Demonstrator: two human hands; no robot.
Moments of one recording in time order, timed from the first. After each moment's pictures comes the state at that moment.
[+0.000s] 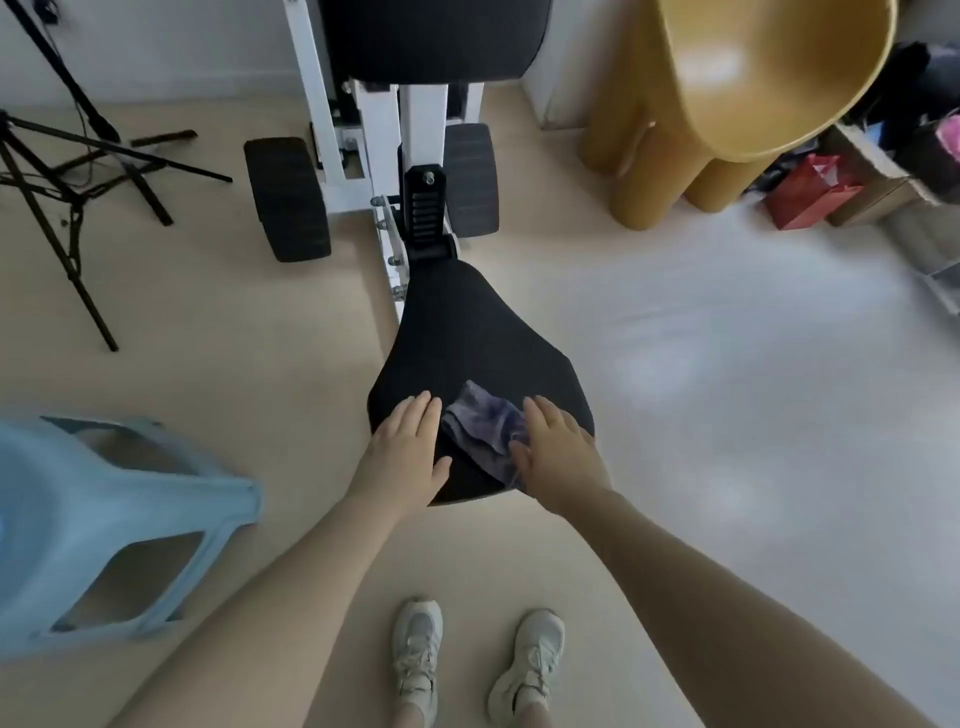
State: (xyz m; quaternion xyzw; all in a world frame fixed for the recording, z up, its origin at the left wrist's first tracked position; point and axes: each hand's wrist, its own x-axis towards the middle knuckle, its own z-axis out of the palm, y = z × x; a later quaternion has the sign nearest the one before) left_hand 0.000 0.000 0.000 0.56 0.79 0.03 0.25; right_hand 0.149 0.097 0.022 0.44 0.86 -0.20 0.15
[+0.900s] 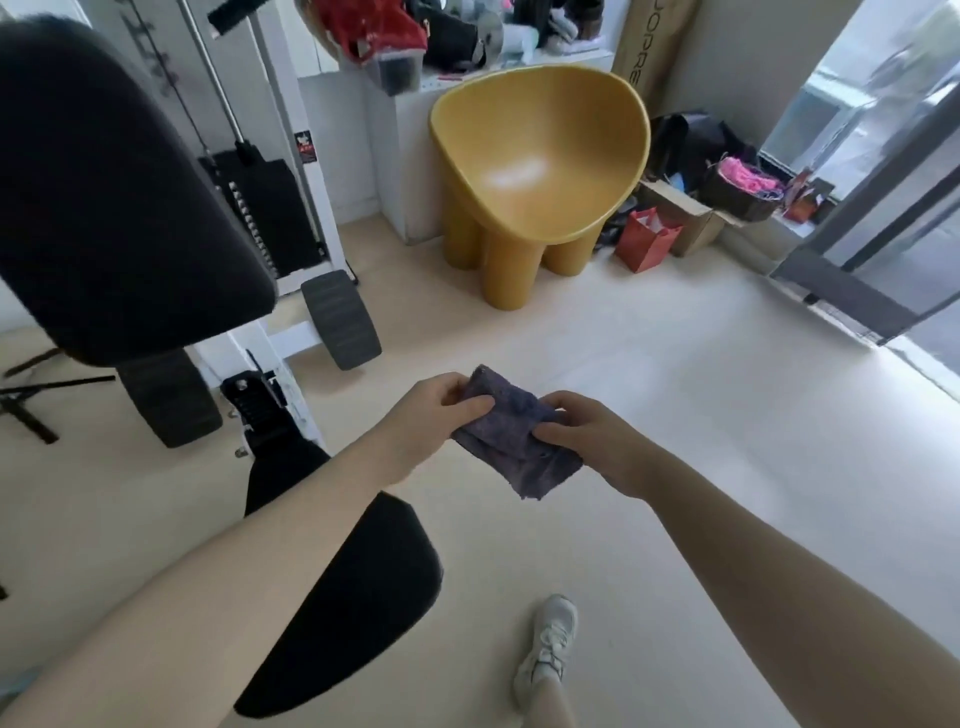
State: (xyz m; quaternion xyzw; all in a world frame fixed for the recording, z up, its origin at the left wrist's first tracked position) left_hand 0.105 0.244 0.181 0.45 0.60 0.36 0.55; right_hand 0.303 0.292 0.183 0.50 0.58 -0.63 -0.11
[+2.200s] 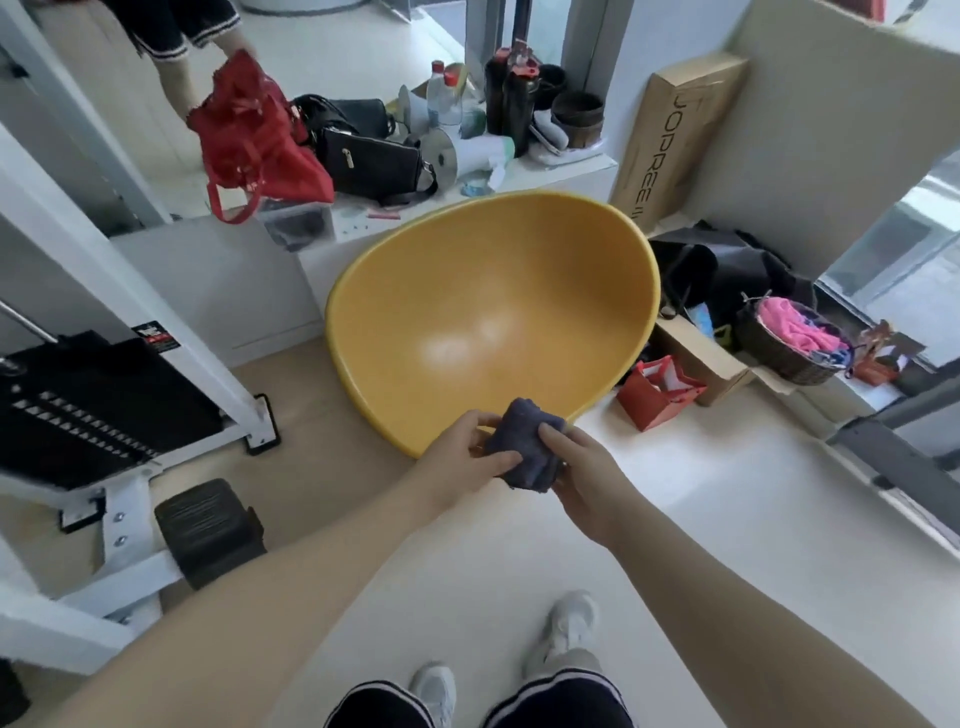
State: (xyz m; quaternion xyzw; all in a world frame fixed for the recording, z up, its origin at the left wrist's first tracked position) left_hand 0.170 0.949 0.166 0.44 0.62 0.35 0.55; right_hand 0.327 0.988 0.169 0.45 0.38 -0.76 -0.29
